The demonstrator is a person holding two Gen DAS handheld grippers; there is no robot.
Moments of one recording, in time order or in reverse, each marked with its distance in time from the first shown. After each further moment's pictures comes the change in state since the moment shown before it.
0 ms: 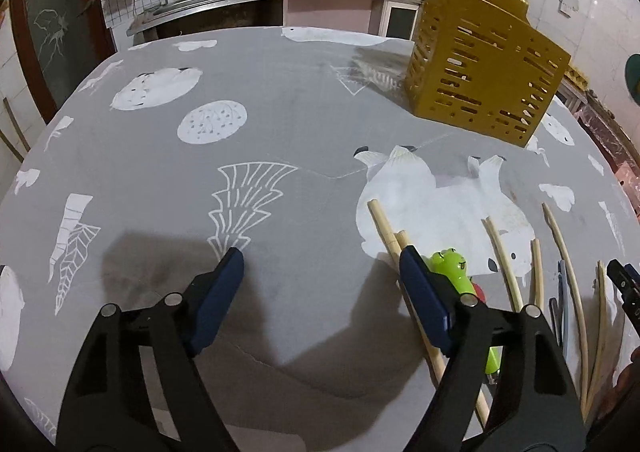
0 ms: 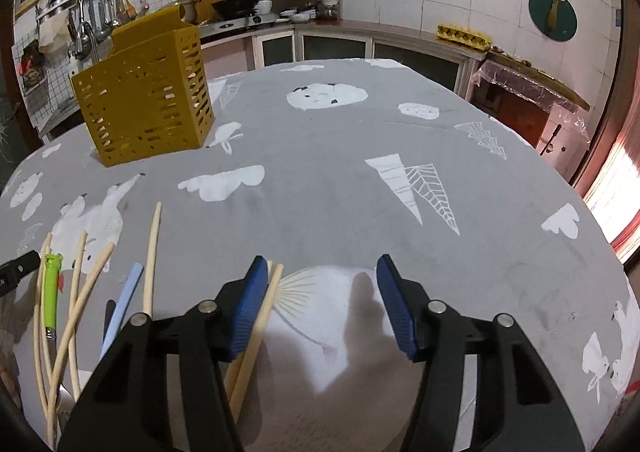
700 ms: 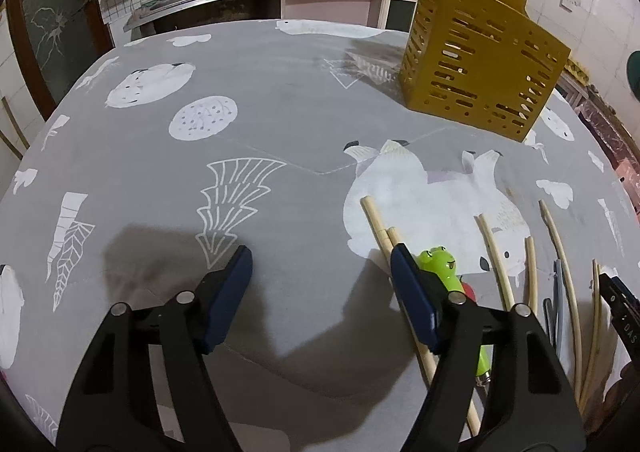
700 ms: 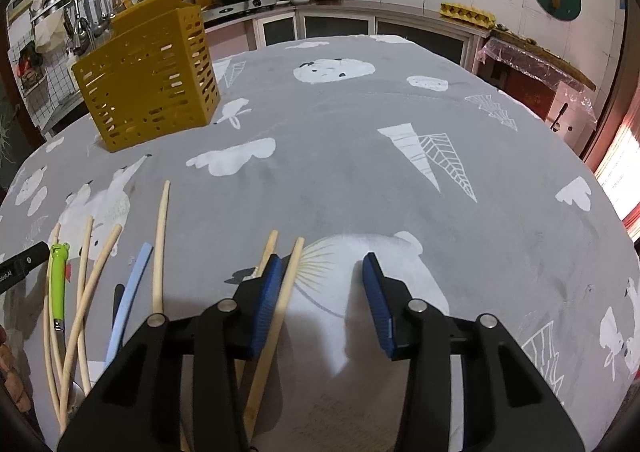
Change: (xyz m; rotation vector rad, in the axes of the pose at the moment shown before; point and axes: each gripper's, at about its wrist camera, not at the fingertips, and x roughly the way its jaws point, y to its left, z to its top) left arm 0.002 -0.008 0.003 -0.001 0.038 0.002; right arm 0.004 0.004 -0.008 0.034 0.072 0.037
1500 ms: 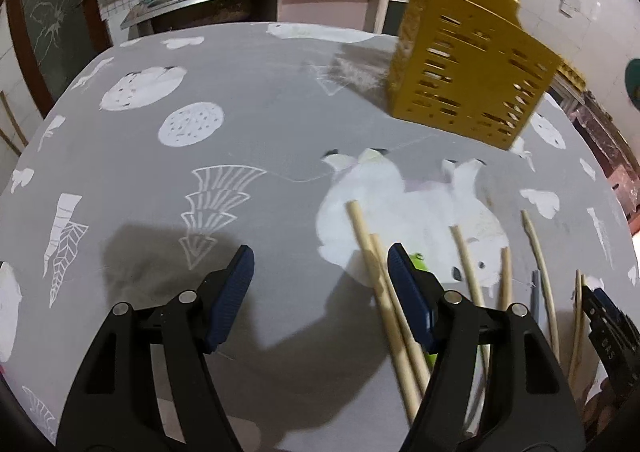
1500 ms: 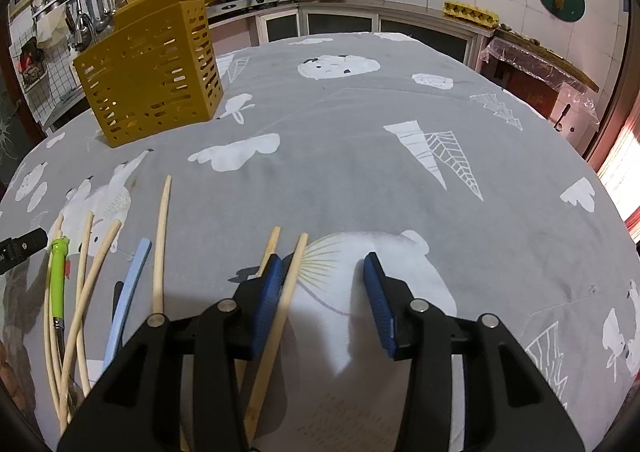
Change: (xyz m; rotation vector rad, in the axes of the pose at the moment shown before) left arm -0.007 -0.014 0.005 -0.009 0.004 -0.020; right arm 0.005 0.004 0.001 -0.011 0.009 0.004
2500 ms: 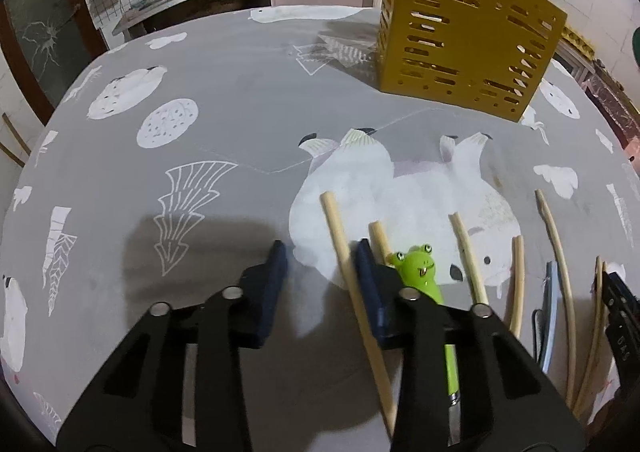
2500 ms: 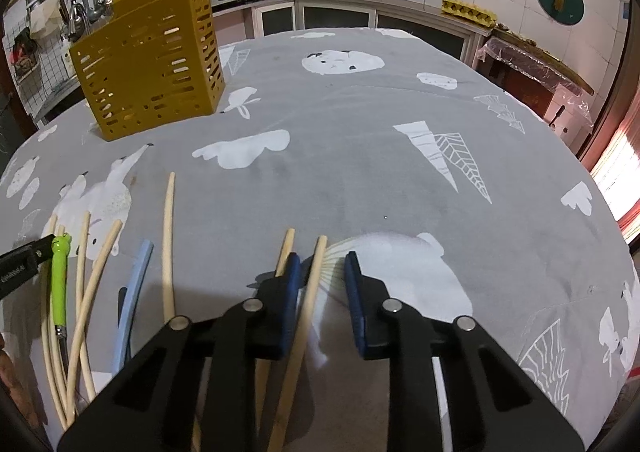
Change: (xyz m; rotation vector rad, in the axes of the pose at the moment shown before) left arm 0.021 -0.023 0.007 0.055 0.076 0.059; right arm 0.003 0.016 0.005 -0.013 0.032 -0.048
